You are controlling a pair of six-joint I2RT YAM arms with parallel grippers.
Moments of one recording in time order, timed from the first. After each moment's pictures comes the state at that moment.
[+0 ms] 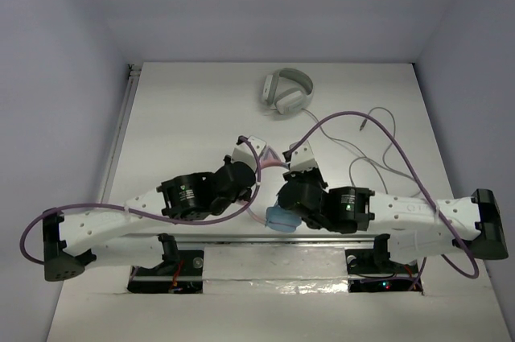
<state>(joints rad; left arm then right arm) -1.24 1.02 0.96 -0.65 -0.58 -0.46 1.37 1.18 0.99 -0.52 1.15 0.39</state>
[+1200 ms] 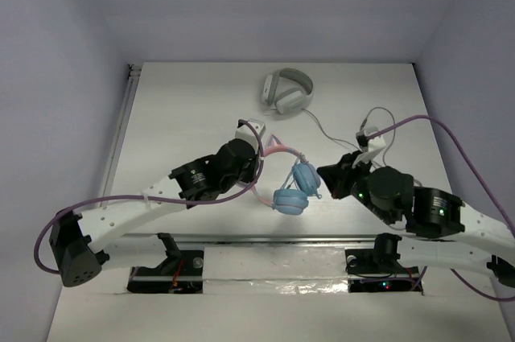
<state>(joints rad) -1.01 1.11 0.95 -0.47 -0.37 -0.41 1.25 0.72 0.97 -0.61 0.65 0.58</state>
